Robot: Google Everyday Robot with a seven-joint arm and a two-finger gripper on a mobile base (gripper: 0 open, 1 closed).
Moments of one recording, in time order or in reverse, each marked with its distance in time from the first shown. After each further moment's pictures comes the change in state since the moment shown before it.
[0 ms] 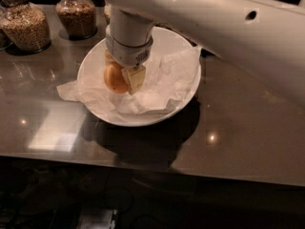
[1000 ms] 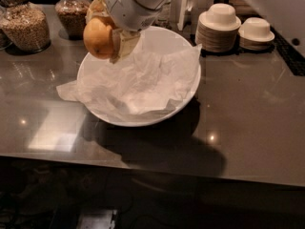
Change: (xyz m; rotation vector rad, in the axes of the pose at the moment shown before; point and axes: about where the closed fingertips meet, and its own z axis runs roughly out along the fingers) arm -0.015 -0.052 -0.098 0.370 -0.219 -0.010
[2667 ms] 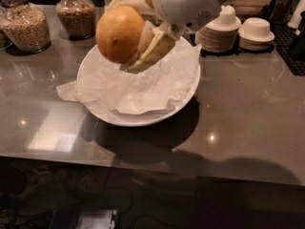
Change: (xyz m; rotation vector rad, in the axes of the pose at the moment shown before) arm -0.057 0.046 -0.106 0.027 -0.376 0.344
